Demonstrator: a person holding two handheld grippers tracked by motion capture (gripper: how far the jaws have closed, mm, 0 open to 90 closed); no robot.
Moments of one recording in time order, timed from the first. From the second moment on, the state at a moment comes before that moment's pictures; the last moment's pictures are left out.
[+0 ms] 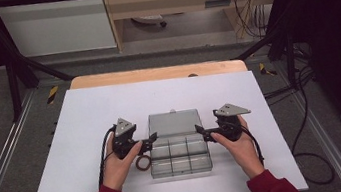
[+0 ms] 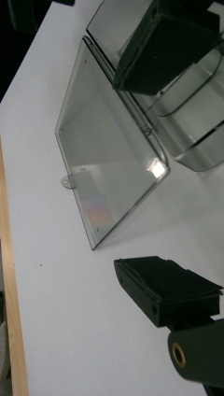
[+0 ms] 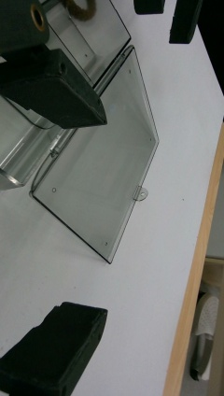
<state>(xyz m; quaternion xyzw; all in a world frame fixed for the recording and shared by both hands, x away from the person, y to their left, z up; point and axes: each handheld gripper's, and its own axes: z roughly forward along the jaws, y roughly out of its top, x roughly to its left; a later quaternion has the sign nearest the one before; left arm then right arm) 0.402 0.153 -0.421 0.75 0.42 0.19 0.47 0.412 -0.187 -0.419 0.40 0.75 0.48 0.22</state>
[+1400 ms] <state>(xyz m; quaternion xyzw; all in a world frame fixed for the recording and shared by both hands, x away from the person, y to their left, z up) 0.349 0.185 -0.429 0.77 0.43 0.20 0.43 0.336 -0.243 -0.427 0.41 0.74 0.46 0.26</state>
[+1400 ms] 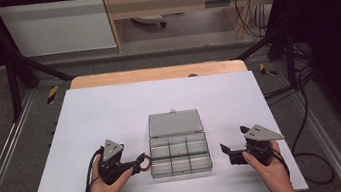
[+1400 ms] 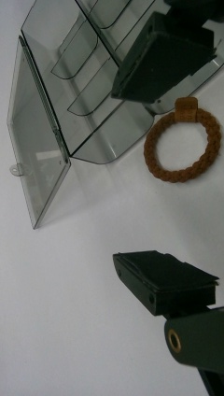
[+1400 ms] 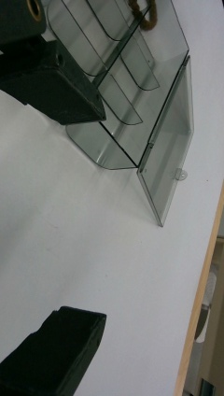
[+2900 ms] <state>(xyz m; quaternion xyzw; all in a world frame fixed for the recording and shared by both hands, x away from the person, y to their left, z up) 0.349 0.199 -0.431 0.77 0.41 0.20 0.44 0.330 -0.244 -0.437 0.40 0.77 0.43 0.25</state>
